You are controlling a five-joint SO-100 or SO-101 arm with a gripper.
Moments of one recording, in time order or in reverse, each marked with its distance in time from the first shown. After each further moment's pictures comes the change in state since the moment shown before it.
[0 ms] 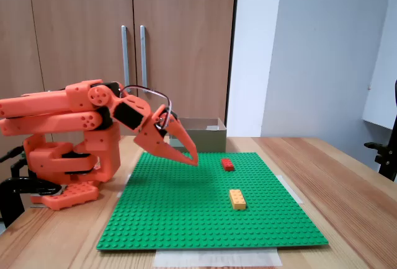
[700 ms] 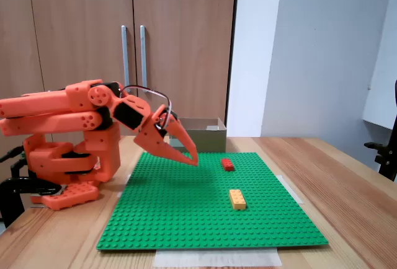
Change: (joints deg) arm 0.0 0.0 0.0 0.0 0.4
